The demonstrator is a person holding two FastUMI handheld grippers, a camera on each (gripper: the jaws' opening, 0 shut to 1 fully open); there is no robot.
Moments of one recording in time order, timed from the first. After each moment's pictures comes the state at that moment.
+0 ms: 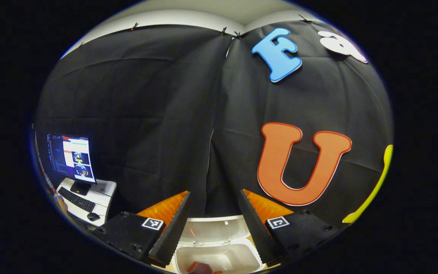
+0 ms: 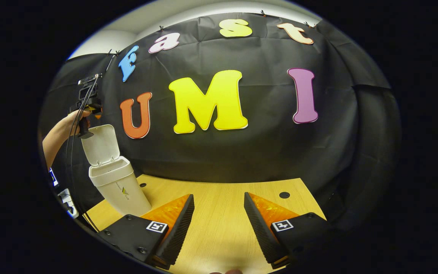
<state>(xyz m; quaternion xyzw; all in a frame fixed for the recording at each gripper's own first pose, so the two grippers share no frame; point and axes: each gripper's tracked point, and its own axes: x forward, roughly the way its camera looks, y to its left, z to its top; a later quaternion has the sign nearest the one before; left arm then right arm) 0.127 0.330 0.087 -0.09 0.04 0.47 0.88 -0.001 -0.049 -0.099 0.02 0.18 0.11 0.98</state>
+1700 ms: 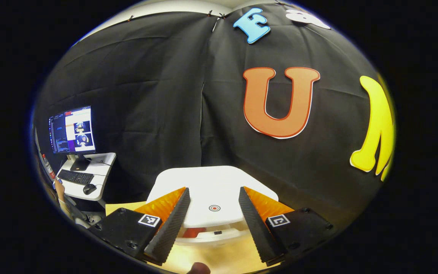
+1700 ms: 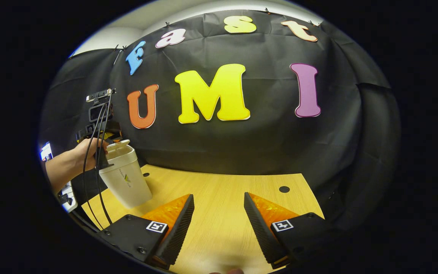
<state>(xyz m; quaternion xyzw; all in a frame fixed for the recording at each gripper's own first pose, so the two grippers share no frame) 0.094 0.194 -0.080 -0.08 0.13 0.44 0.88 -0.028 -0.067 -0.123 0.01 0.21 0.14 0.97</state>
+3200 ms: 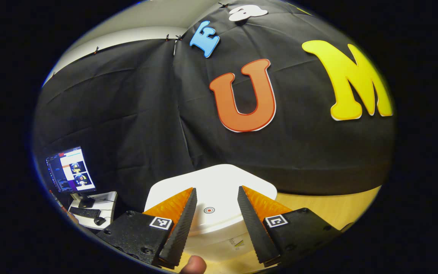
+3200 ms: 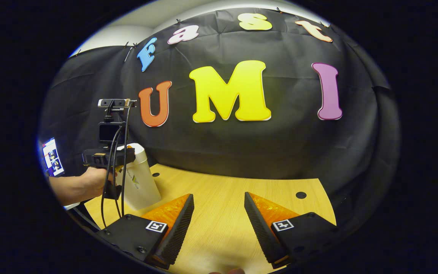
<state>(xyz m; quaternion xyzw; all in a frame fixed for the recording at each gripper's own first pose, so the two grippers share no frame) 0.105 0.169 -0.094 0.08 0.06 0.36 0.93 0.002 -0.019 -0.120 0.00 0.18 0.18 0.97</state>
